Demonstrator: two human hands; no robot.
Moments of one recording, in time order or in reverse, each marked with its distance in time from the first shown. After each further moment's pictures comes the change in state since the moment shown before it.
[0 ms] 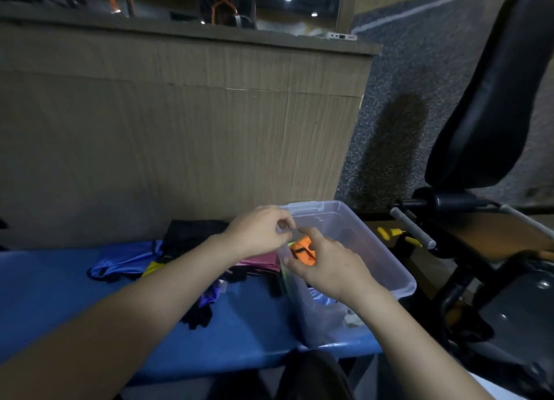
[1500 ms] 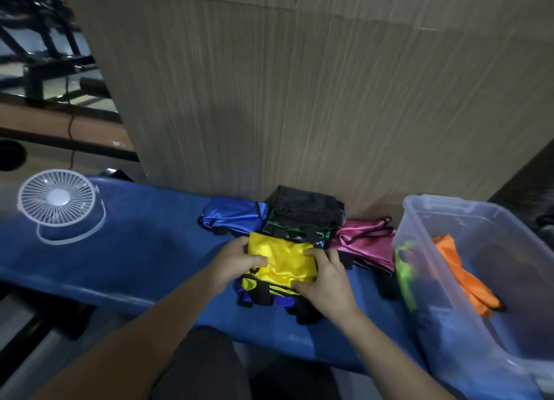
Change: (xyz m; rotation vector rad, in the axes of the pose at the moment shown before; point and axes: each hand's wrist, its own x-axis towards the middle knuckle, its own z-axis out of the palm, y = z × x) left_hand -0.163 -0.255 0.043 -0.839 0.103 -0.848; right_hand 0.077 -0.107 0.247 0.263 -0.125 -0.122
